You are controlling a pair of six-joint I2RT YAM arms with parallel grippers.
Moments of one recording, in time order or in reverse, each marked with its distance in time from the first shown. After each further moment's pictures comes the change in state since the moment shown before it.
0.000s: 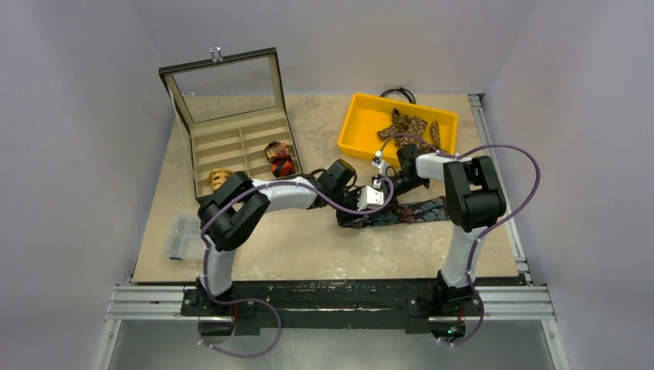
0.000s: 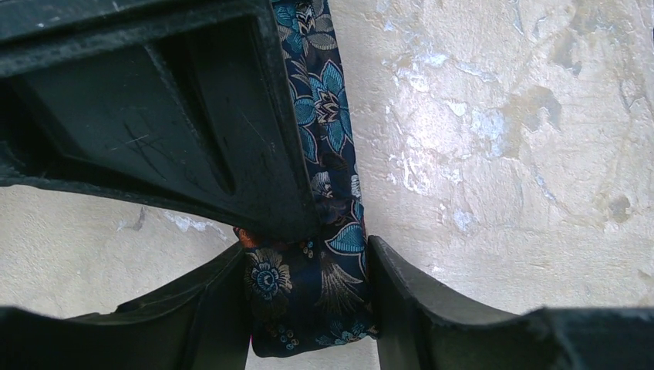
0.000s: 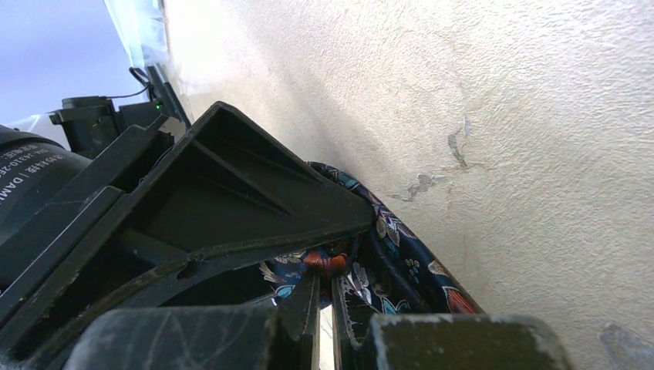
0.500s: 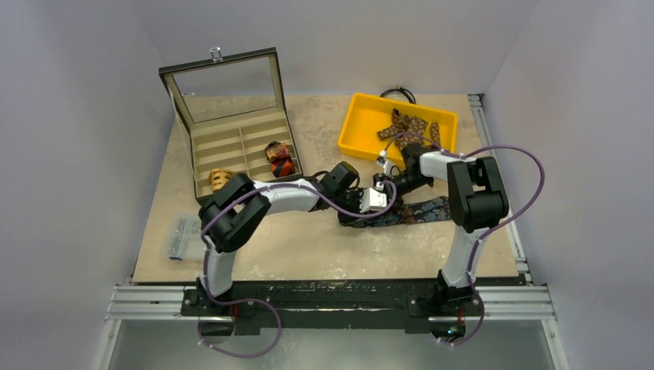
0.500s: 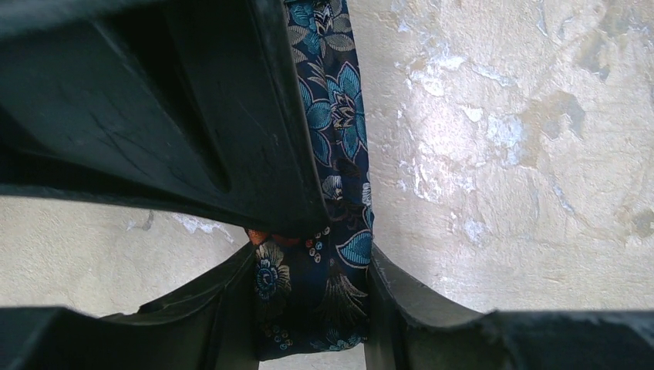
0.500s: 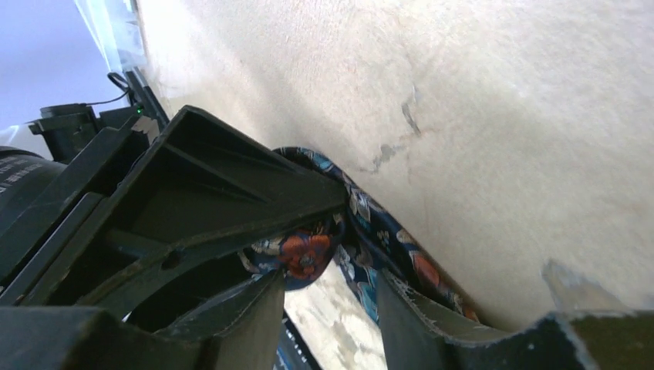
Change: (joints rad) left arm -0.023 0.001 -0.002 0.006 -0.068 -0.007; right arm -0.021 -0.006 0.013 -0.044 0.038 -0.022
